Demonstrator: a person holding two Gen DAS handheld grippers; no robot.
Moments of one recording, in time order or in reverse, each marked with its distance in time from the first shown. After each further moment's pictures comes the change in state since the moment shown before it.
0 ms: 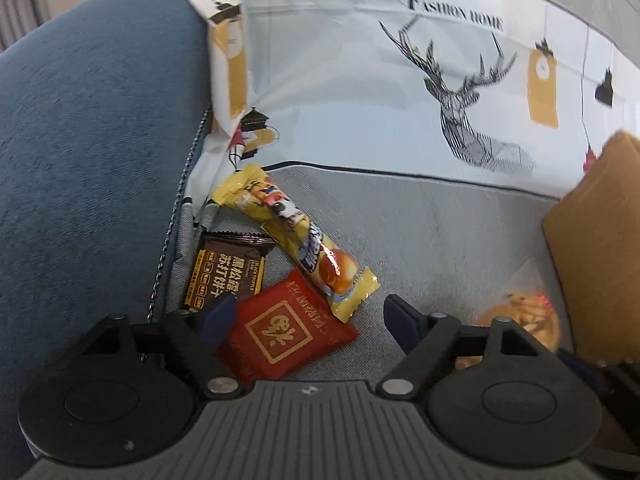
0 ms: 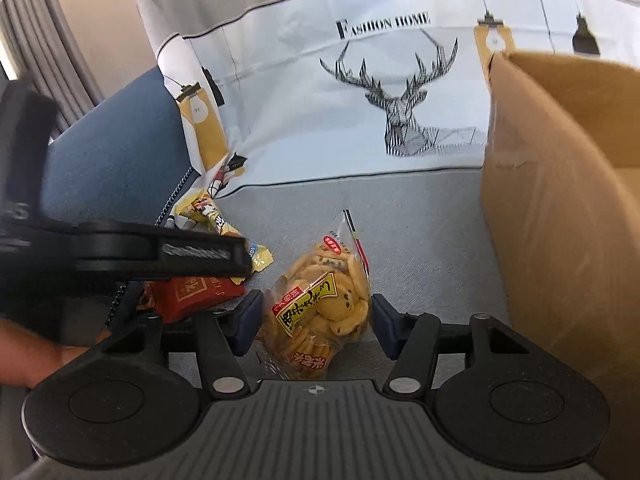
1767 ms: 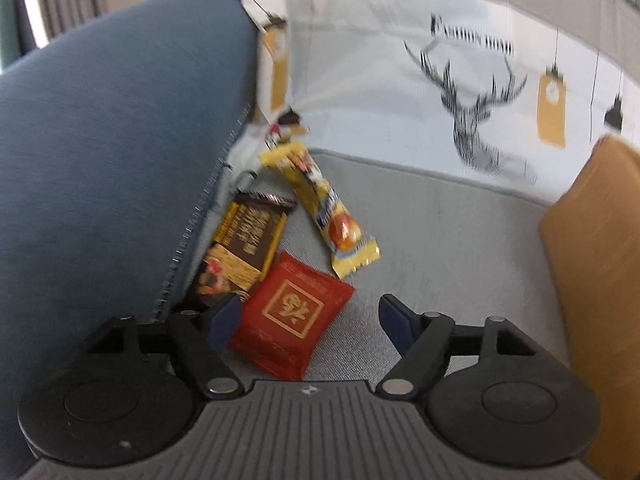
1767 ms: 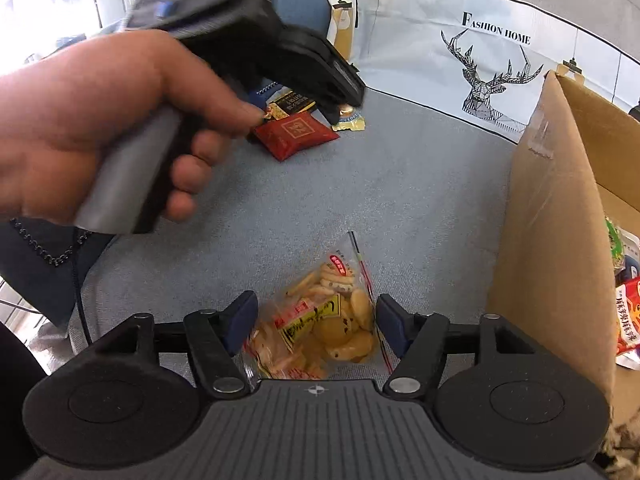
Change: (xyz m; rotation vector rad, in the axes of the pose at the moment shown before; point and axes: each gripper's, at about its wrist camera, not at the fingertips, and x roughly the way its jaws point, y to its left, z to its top) left arm -0.030 -0.010 -0.045 -0.109 -0.070 0.081; right arm -0.100 0.046 -0.096 -0.432 0.169 0.082
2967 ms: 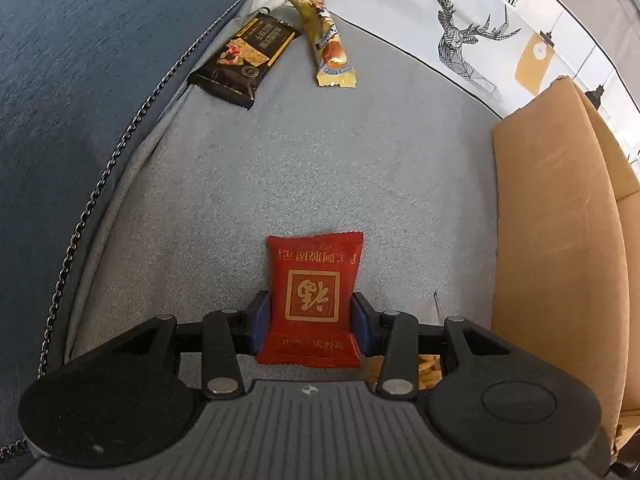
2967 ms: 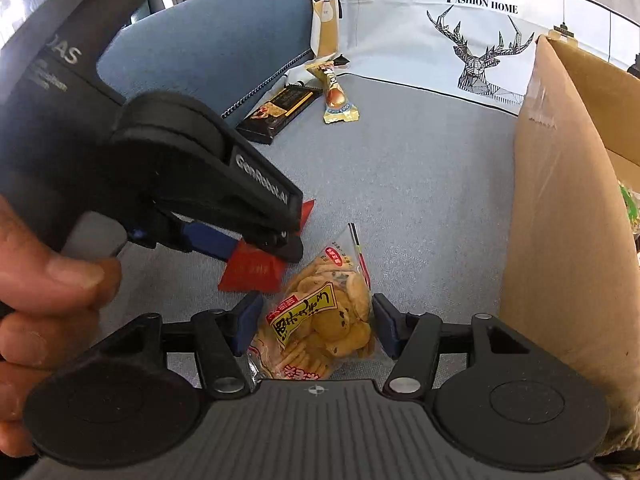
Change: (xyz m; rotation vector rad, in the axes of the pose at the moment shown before) left arm -0.060 0.017 -0.087 -0.237 0.306 -0.174; right arm 0.007 -0.020 -0.004 0.104 0.000 0.056
